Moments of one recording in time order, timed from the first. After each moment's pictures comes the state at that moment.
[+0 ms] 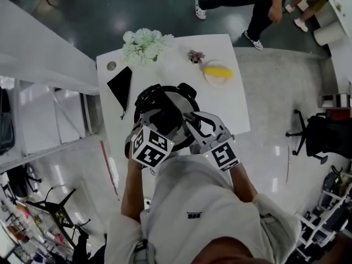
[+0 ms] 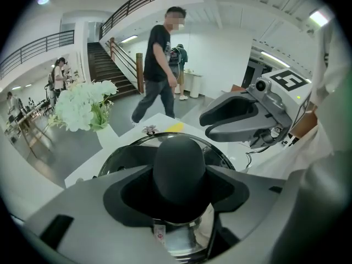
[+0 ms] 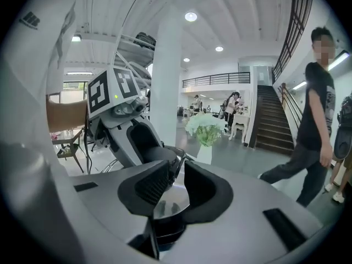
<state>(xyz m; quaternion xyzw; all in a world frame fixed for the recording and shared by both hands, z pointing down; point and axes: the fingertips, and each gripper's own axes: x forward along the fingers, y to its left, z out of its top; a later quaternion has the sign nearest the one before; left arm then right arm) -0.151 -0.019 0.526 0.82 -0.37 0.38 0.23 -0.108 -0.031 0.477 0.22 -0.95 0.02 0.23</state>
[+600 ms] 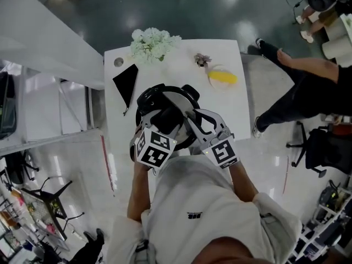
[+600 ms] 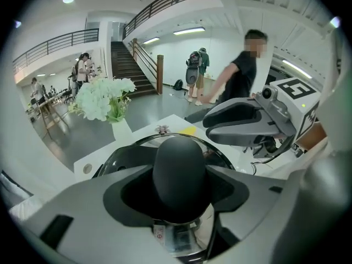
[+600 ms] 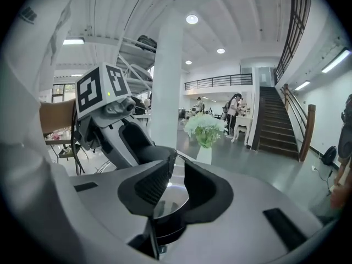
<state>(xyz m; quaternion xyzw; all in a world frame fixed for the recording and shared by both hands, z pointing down) -0.155 -0.021 0.526 0.78 -0.45 0.35 0.26 -0.107 -0.044 0.480 0.21 -0.95 0.03 0.22</state>
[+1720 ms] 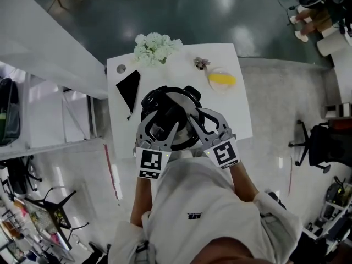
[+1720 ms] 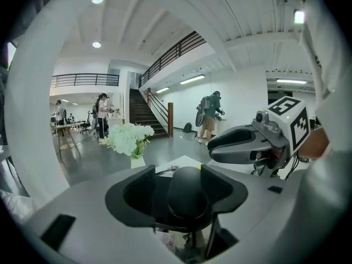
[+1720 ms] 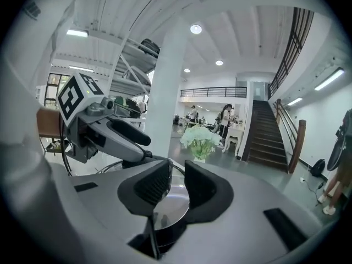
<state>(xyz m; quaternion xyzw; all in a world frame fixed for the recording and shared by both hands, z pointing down) -0.181 -0.013 0.462 0.80 -0.56 0.17 0.11 -0.113 -0.034 0.453 0.26 -0.95 -0.02 0.19</state>
